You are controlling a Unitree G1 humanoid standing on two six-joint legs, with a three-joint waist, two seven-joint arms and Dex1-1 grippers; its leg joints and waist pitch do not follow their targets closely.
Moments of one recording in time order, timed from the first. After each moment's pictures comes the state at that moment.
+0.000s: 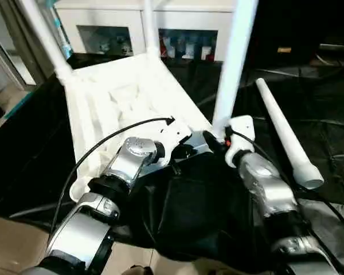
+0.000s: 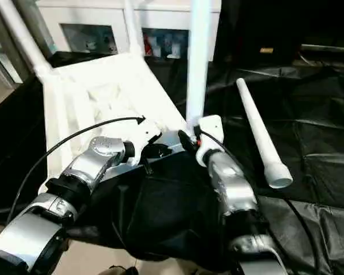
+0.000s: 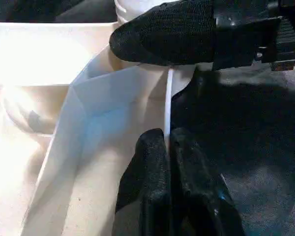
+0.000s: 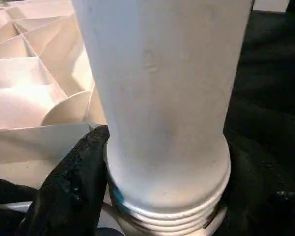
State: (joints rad) left arm -0.80 0.10 -0.23 0.84 0.08 0.14 -0.80; right arm -0.51 -0.09 -0.01 0.51 0.08 0.17 0.30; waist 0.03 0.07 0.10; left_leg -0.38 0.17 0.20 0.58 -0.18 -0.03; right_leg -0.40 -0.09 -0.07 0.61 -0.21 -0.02
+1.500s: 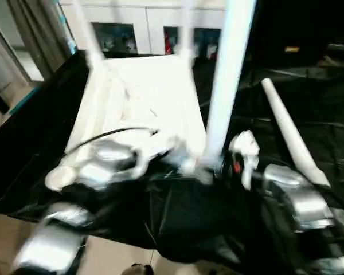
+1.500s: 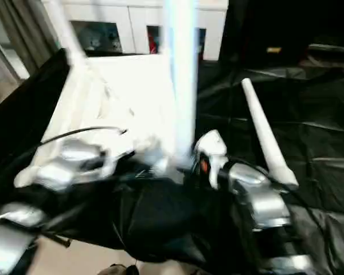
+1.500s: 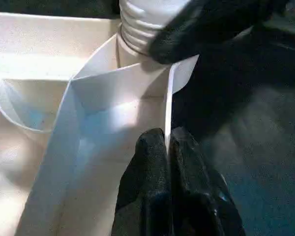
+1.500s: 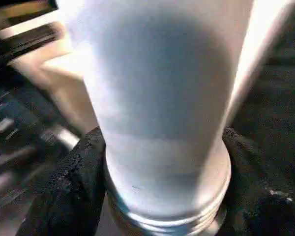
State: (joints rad) left arm -0.75 0.20 -0.26 0.78 0.06 0.08 -1.04; right arm -0.38 -0.21 0.04 0.33 0.14 0.24 0.62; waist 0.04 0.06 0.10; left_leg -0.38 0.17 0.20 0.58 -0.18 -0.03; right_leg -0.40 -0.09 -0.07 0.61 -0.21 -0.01
